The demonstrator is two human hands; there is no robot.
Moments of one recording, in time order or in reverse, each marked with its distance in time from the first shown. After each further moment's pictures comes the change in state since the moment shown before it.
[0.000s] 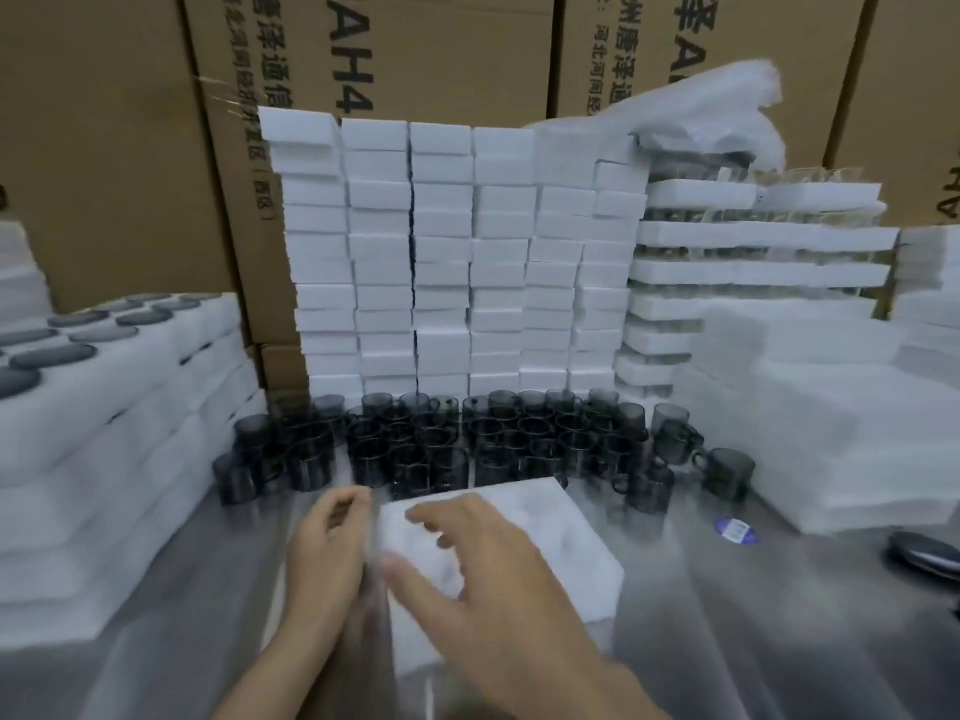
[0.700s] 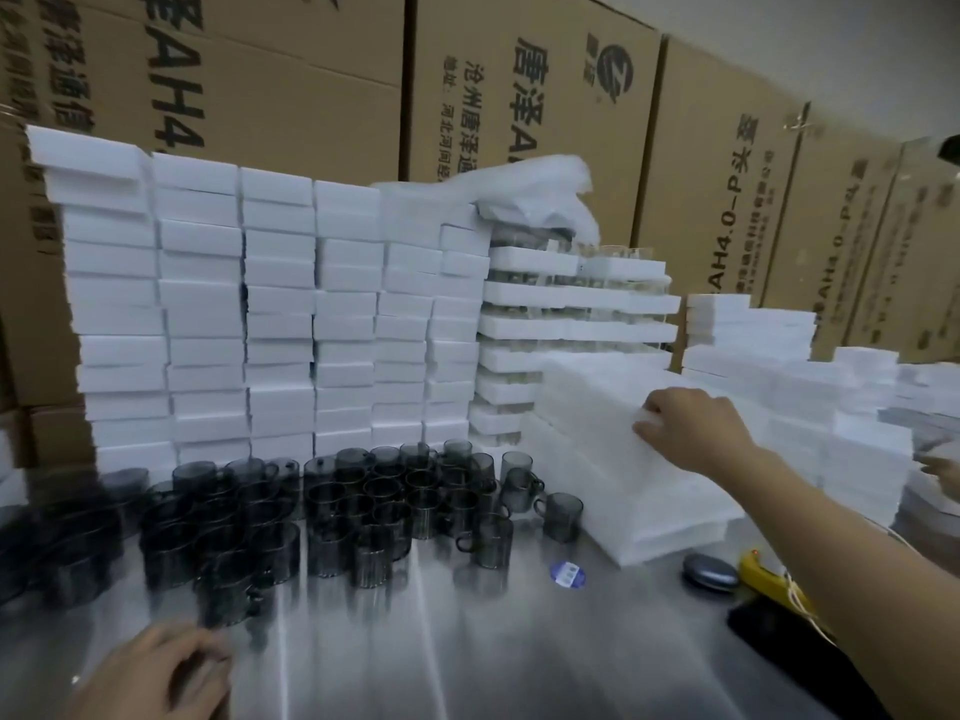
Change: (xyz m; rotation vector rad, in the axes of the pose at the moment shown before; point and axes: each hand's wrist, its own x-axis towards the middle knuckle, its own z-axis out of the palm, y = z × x) left_hand 0.029 -0.031 0.007 0.881 -0.636 0.182; right_hand 0.020 0.211 -0.326 -0.963 0.261 0.578
